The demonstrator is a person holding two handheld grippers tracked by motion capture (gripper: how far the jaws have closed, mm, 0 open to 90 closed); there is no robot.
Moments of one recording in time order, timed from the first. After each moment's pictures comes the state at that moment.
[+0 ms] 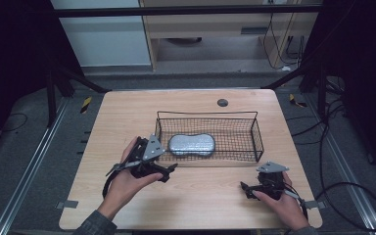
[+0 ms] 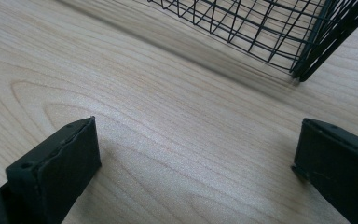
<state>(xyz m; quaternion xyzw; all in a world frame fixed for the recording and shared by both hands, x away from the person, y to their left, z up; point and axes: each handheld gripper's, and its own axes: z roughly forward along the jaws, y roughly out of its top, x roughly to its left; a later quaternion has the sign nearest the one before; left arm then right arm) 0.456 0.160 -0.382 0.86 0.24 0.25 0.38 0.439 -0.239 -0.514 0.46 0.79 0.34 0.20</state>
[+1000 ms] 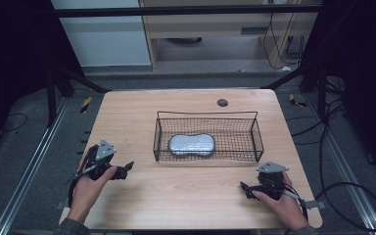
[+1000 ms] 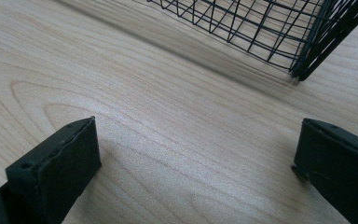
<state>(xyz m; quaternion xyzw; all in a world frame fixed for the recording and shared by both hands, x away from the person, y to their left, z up) 0.474 0.284 -0.439 0.82 0.38 0.26 0.35 0.438 -0.239 -0.514 0.47 0.79 0.34 0.20</state>
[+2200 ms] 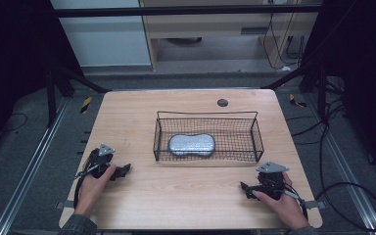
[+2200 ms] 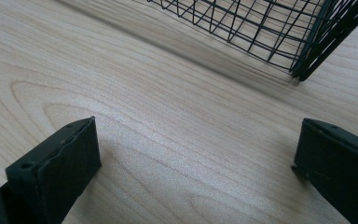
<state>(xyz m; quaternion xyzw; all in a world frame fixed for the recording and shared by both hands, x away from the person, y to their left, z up) 0.509 0.309 -0.505 0.80 0.47 0.20 0.31 0.439 -0.239 -0.514 0.47 0.79 0.34 0.20</state>
